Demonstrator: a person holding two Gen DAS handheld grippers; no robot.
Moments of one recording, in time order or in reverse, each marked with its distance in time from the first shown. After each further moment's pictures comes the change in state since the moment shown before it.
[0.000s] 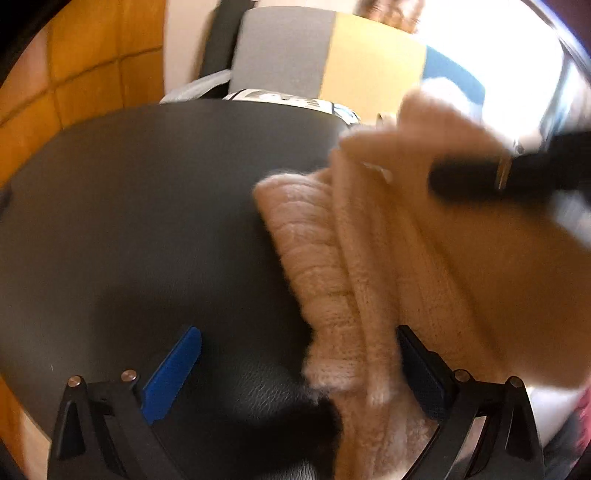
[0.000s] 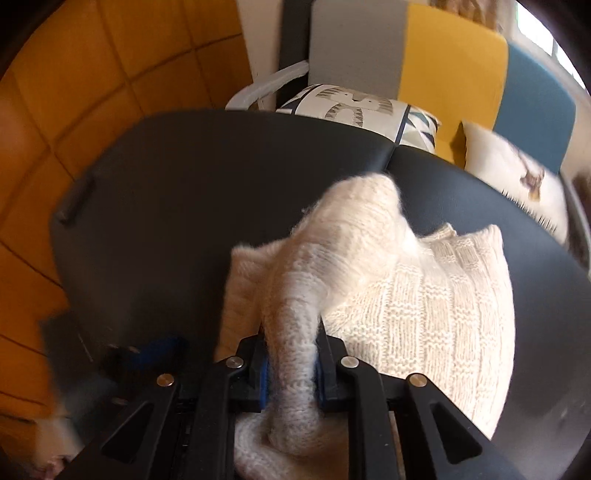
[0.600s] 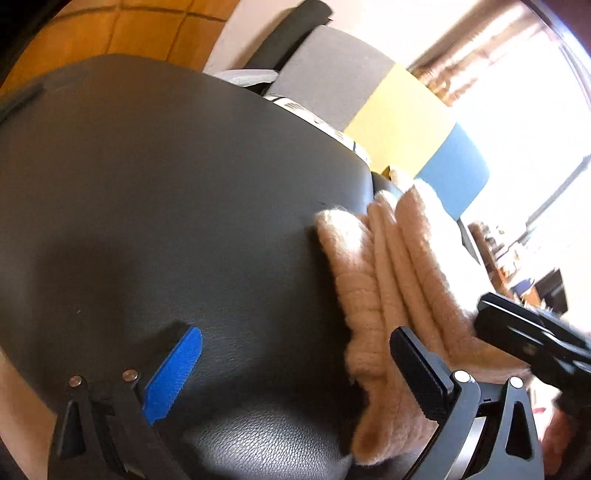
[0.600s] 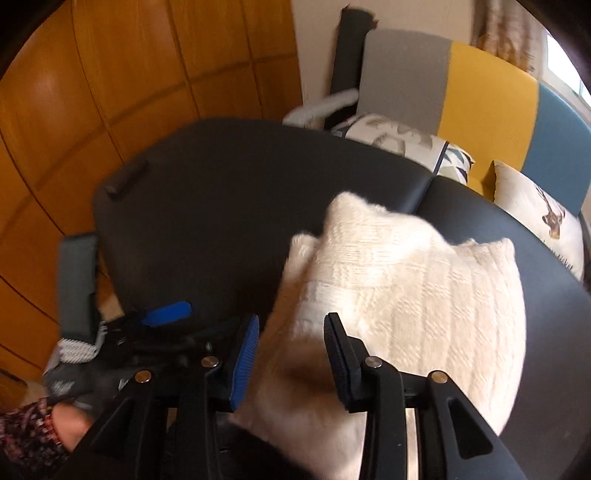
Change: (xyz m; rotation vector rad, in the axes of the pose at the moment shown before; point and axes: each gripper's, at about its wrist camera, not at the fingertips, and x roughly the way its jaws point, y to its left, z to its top) left arm -0.029 0.063 -0.013 -0.287 -0.049 -0.176; right arm -0.053 0.013 -0.055 -0.093 -0.162 0.150
